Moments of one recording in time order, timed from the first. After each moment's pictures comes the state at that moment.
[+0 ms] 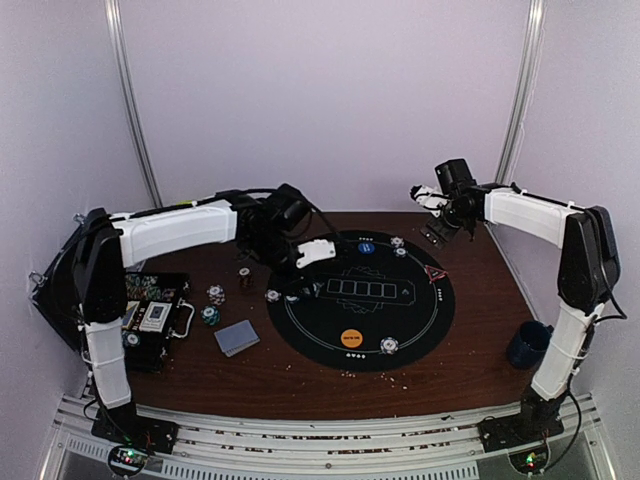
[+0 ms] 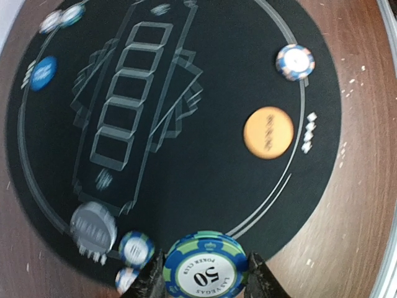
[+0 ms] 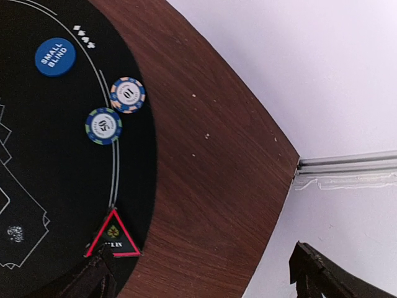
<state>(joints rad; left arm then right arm) -0.78 1.94 1.67 -0.84 0.24 0.61 0.34 1.83 1.49 -0.47 0.33 -0.58</state>
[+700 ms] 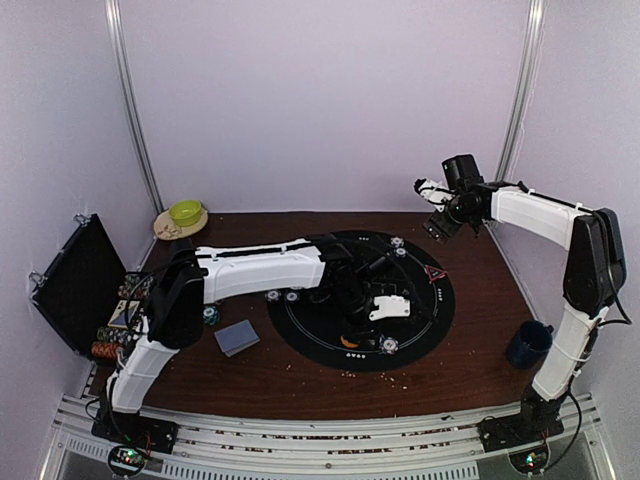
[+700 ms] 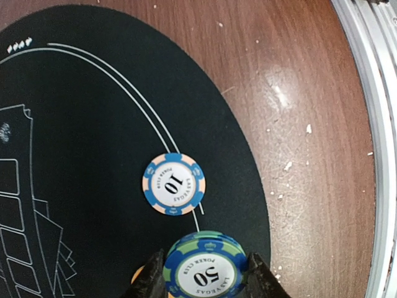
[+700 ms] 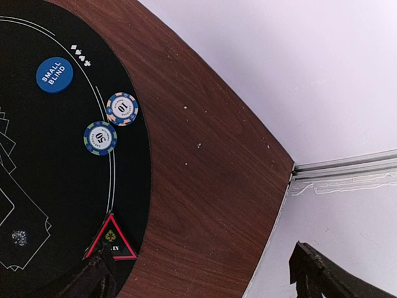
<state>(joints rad) -1.09 2.36 2.10 -0.92 0.28 0.58 0.30 1.78 1.48 -0.44 0.29 -0.57</state>
